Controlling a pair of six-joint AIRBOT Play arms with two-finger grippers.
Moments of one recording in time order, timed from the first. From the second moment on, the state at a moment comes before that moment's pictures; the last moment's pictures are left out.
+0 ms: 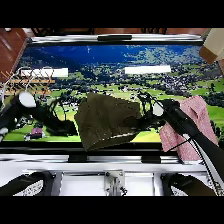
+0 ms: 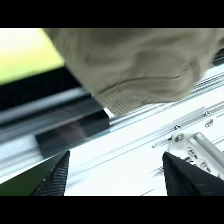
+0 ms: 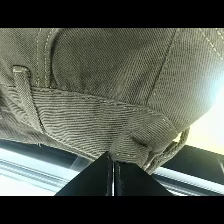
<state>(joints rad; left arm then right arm) -0.14 -1.18 0.90 1.02 -1.52 -1.49 0.42 -1.22 0.93 -1.28 1.18 1.72</state>
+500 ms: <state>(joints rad) -0.25 -1.15 0.53 0.78 -1.14 -1.50 0.41 -1.18 0.95 -1.29 1.19 1.71</state>
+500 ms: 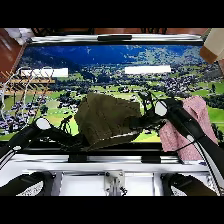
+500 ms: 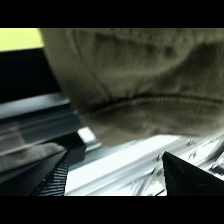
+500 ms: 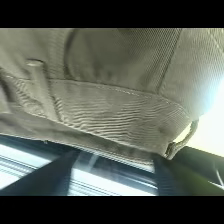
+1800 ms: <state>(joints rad) -0.28 -1.14 0.57 0.75 -1.01 -1.45 0.23 -1.31 0.86 -1.15 1.18 1.65</state>
